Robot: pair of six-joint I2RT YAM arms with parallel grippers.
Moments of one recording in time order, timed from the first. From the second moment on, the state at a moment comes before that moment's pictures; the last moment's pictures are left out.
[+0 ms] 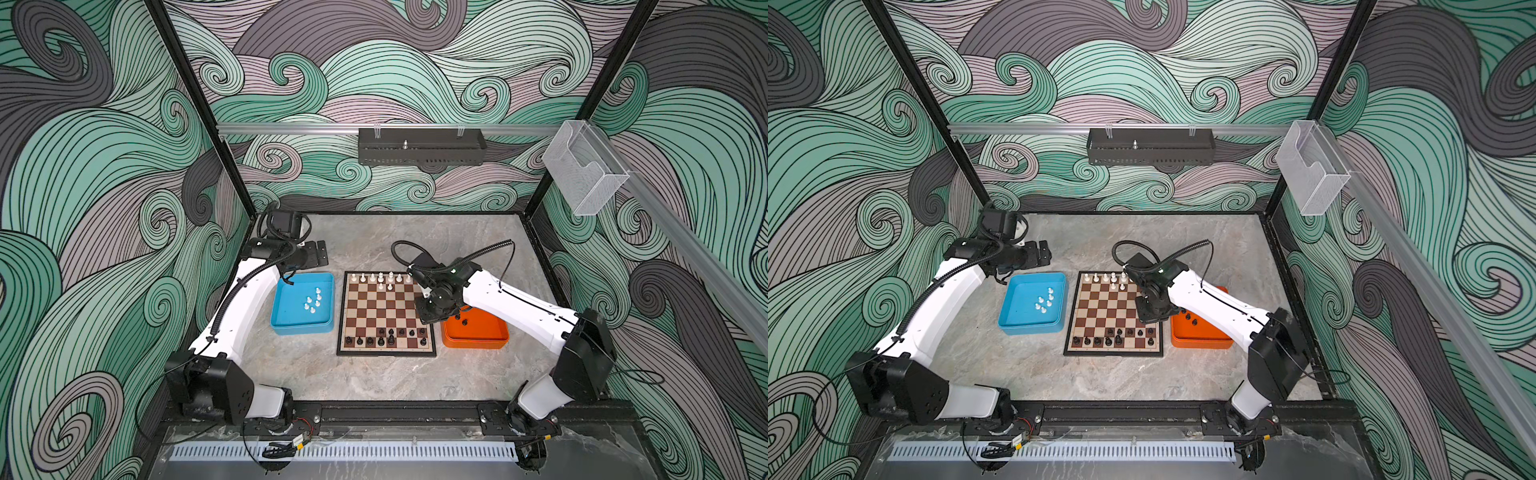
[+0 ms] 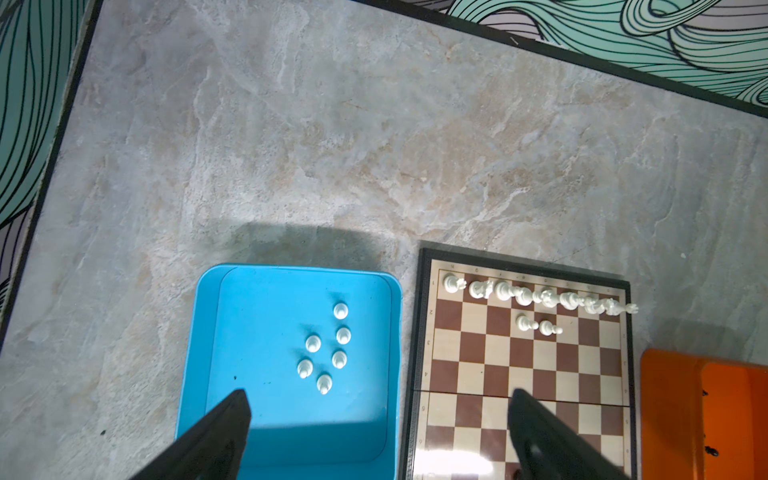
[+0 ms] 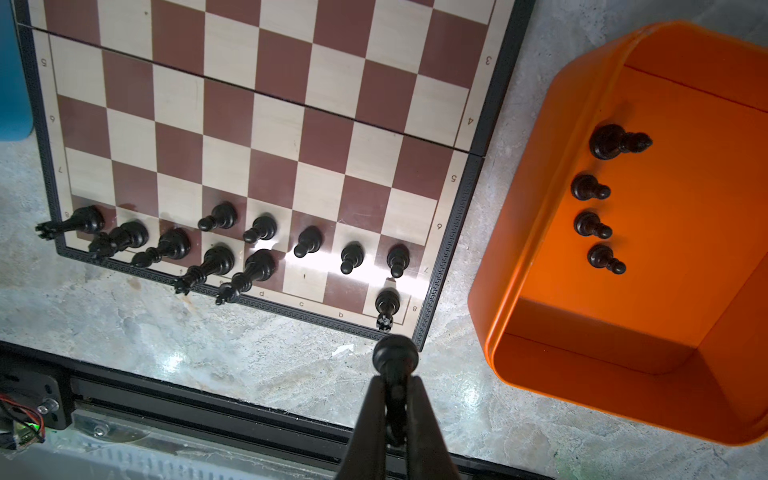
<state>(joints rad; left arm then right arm) -0.14 1.36 1.33 -0.91 -0.02 -0.31 0.81 1.60 1.34 -1.15 0.03 0.52</state>
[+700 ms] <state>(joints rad) -0.13 1.32 1.16 -0.75 -0.04 -0.19 0.94 1.66 1.29 -1.06 0.06 0.60</state>
